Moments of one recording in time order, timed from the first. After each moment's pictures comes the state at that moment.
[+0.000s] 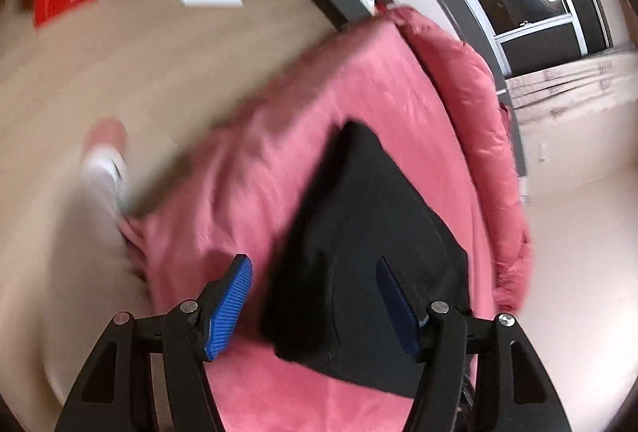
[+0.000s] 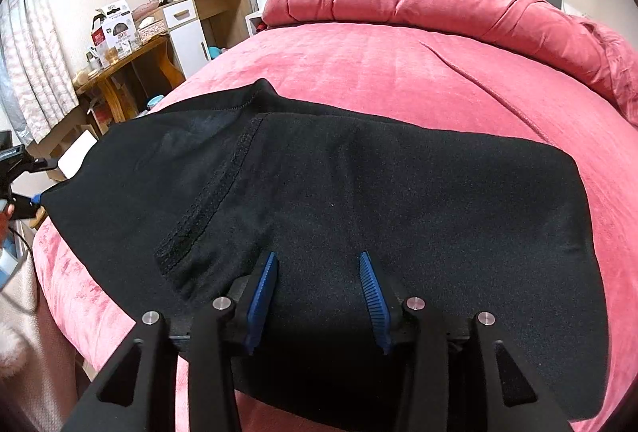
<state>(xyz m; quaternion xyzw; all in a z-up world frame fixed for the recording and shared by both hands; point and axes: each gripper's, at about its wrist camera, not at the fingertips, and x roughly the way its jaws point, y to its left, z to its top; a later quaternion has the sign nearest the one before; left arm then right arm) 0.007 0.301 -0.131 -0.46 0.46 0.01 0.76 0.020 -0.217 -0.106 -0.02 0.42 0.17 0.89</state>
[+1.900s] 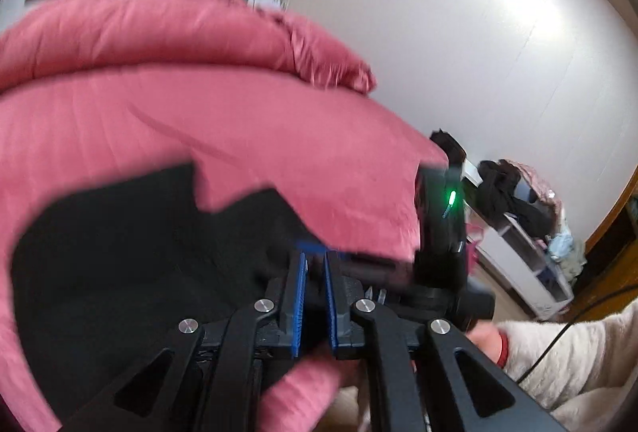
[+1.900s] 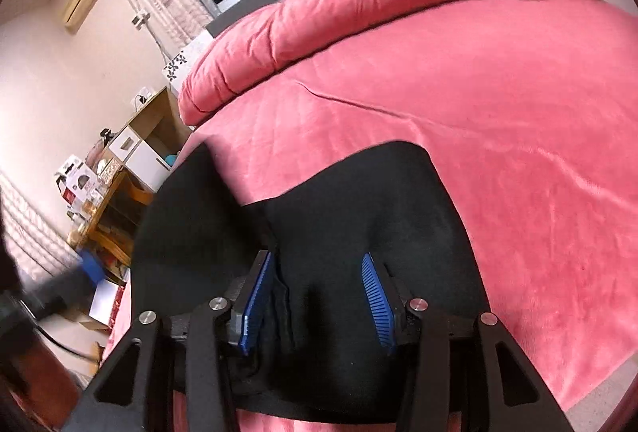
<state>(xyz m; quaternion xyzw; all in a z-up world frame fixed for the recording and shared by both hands) 0.075 -0.159 -0.003 -0.06 0.41 -0.44 0.79 0.018 -0.354 -0.080 0.24 0.39 0.08 0.88</state>
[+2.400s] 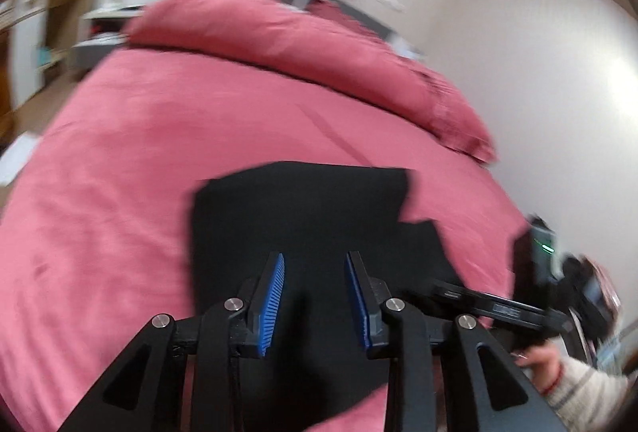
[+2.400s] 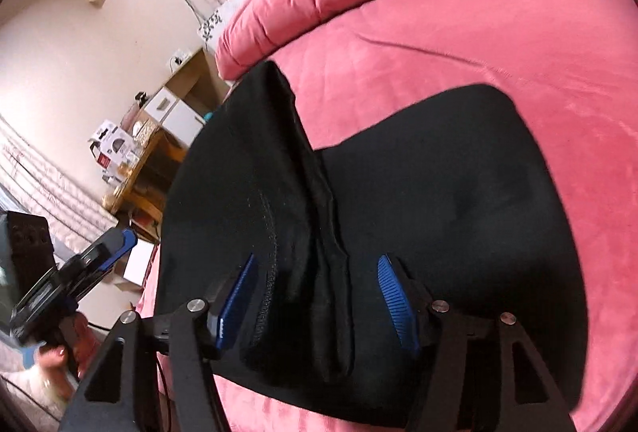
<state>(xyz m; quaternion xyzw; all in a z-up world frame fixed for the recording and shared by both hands) 0.080 -0.013 -0.029 -0.15 0.39 -0.20 0.89 0.044 -0.315 -0.103 0.24 0.44 0.19 0.84</state>
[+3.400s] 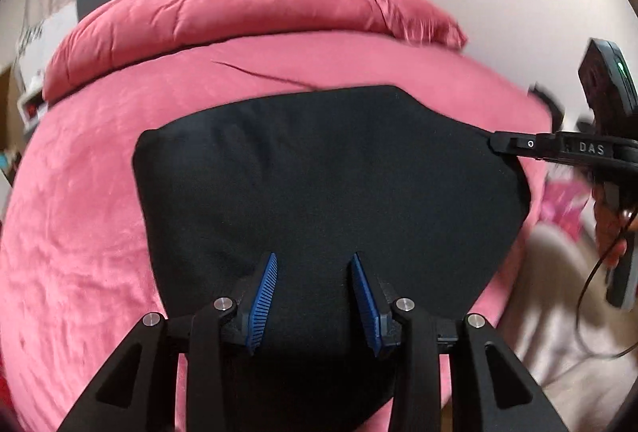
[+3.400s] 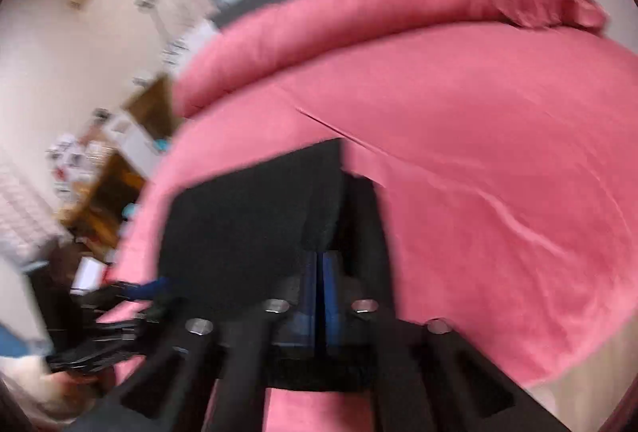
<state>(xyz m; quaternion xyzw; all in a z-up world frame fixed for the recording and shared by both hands) 0.057 -0.138 -0.067 0.09 0.42 -0.28 0.86 0.011 -0.385 -0.050 0.18 0.41 0.07 0.89</state>
